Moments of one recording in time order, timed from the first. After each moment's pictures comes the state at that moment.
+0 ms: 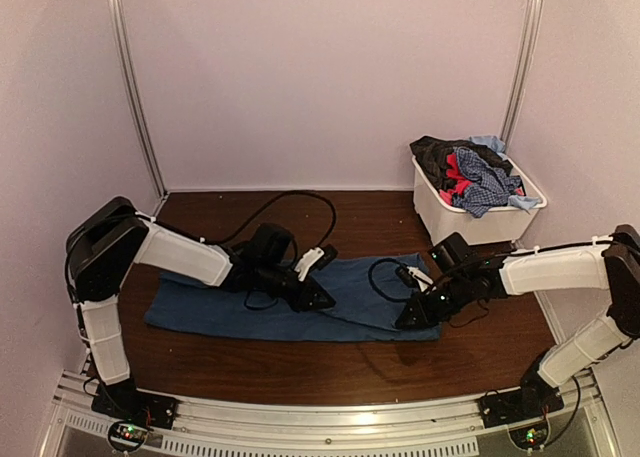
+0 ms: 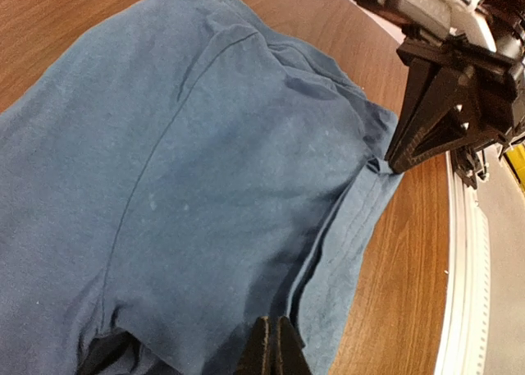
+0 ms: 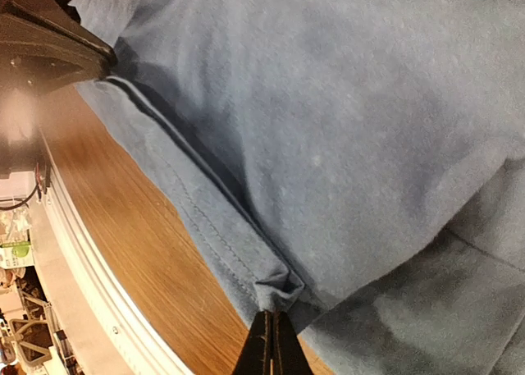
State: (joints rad) left arm -0.83 1.94 1.04 0.16 0.59 -0.13; right arm 0.63 1.43 0.68 -0.29 -0.49 0.40
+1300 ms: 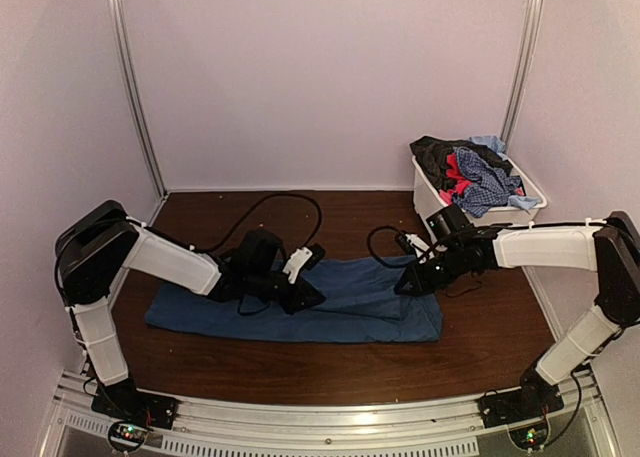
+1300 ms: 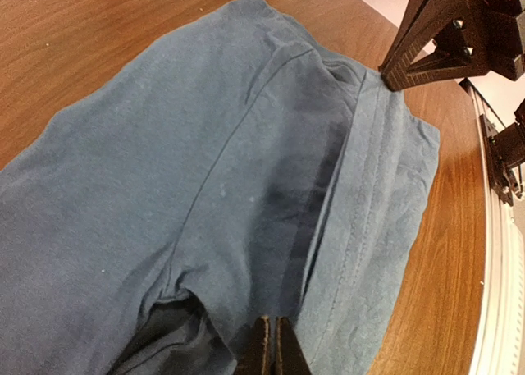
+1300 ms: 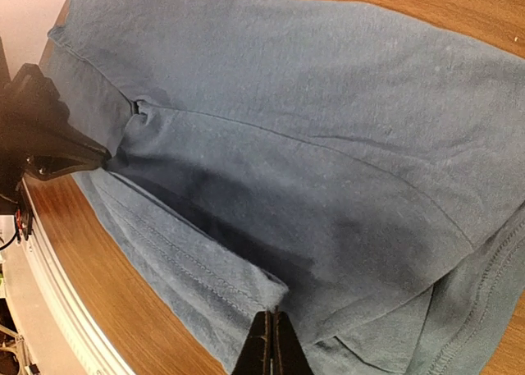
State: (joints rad) left arm -0.82 1.87 0.92 0.28 0.45 -0.15; right arm 0.55 1.52 0.88 -0.34 -0.40 0.29
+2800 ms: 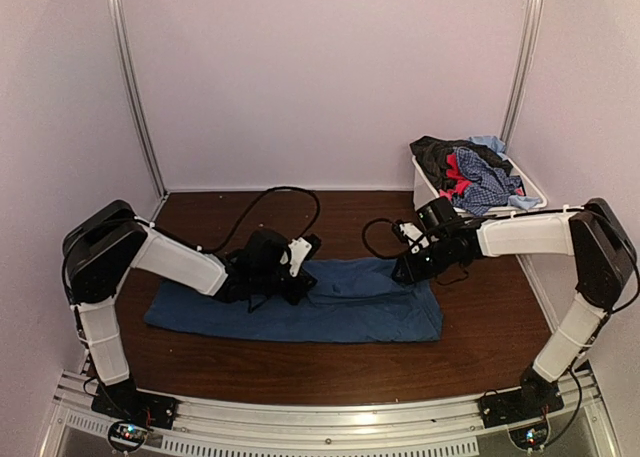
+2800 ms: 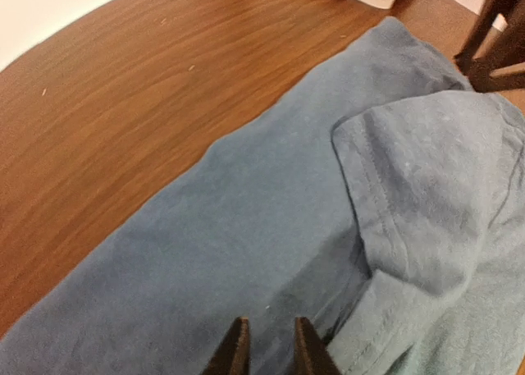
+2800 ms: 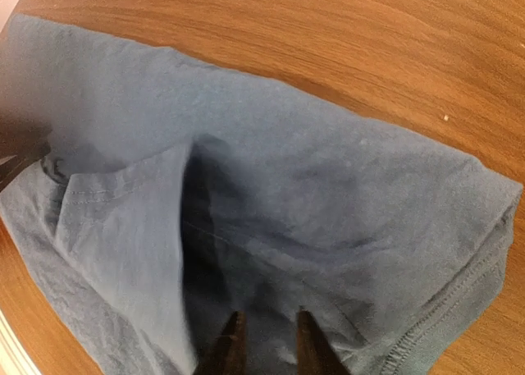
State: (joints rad) left arm -0.84 1.91 0.95 0.35 0.04 -0.07; right arm 0.52 1.66 0.98 -0.29 -0.21 0.19
